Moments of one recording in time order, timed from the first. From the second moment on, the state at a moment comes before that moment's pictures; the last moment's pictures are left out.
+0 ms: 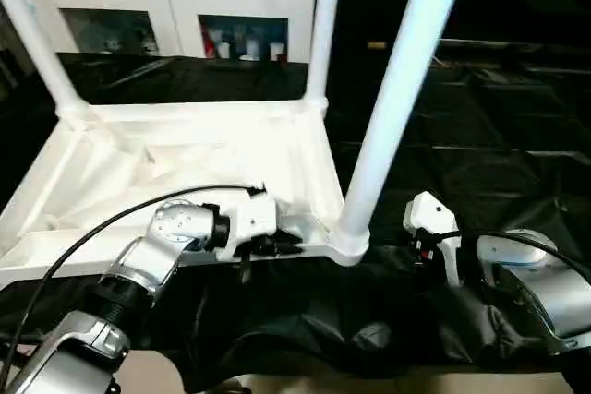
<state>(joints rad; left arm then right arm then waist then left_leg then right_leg) -0.48 0.42 -0.32 0.45 -0.12 -0.13 -1.09 -0.22 -0.58 0.20 -0.03 0.20 0.46 1.04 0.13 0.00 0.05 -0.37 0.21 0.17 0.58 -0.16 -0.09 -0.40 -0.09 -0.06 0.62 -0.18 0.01</state>
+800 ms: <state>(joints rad) 0.19 0.11 0.08 -0.36 -0.24 0.29 -0.35 0.09 -0.21 -0.05 -0.26 0.22 0.42 0.45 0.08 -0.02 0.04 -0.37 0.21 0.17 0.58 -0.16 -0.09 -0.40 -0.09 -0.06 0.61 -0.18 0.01</state>
